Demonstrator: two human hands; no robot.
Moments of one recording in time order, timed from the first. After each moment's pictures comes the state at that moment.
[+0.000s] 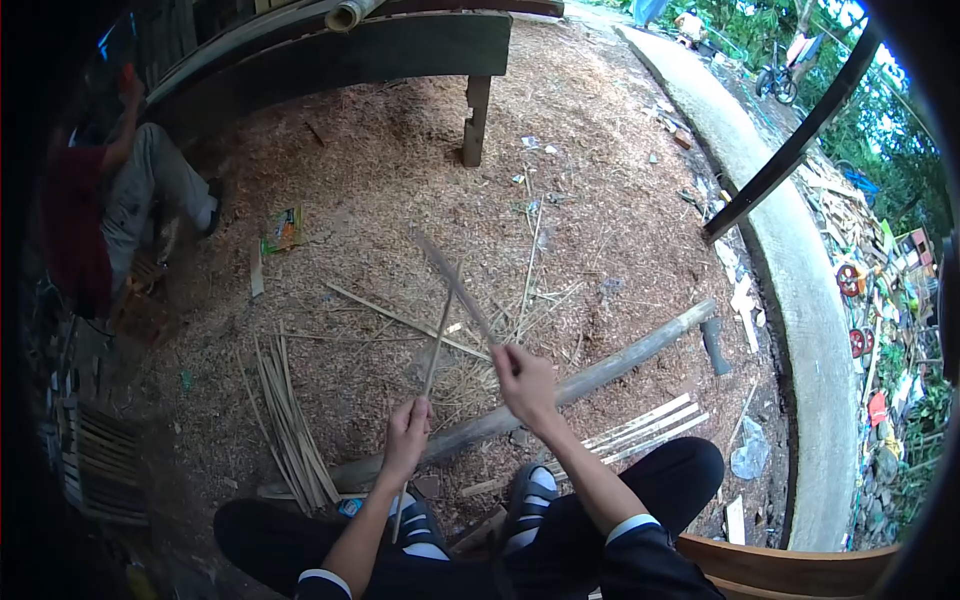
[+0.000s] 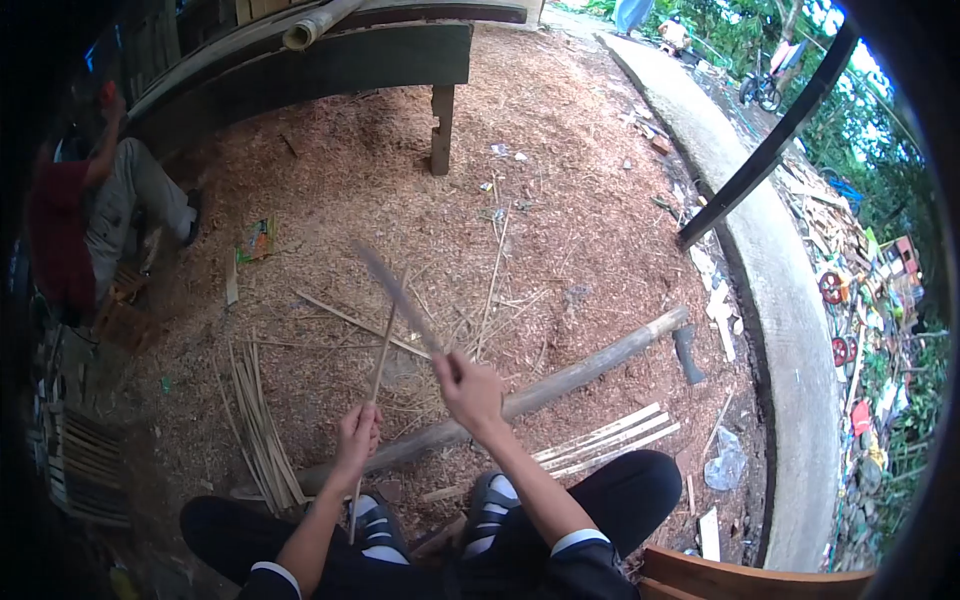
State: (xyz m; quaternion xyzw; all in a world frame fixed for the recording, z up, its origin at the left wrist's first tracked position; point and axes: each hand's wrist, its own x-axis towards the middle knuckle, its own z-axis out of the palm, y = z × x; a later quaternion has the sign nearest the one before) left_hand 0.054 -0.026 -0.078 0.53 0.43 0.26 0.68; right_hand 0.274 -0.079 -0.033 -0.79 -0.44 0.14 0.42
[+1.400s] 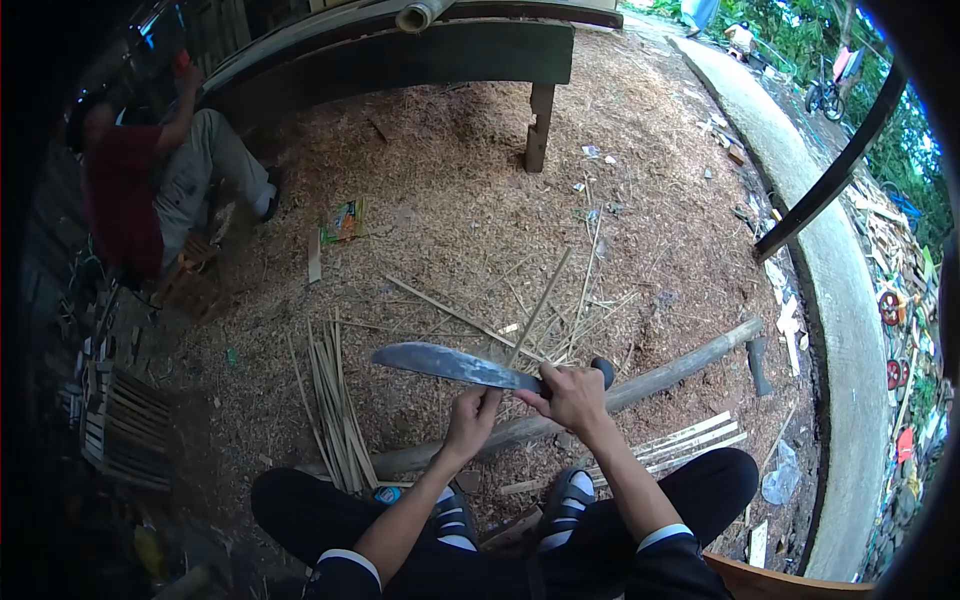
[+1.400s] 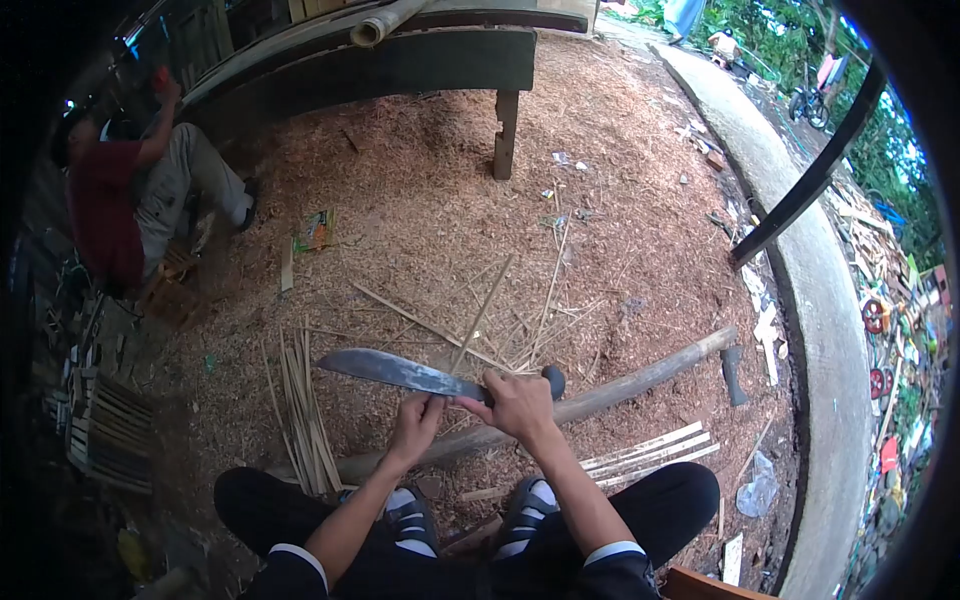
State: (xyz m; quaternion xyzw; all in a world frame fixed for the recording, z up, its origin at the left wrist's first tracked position) left_hand 0.076 -0.022 -0.068 0.63 0.39 0.34 0.58; right_hand 0.269 -0.082 -0.034 -0.72 -0.67 -0.01 0.21
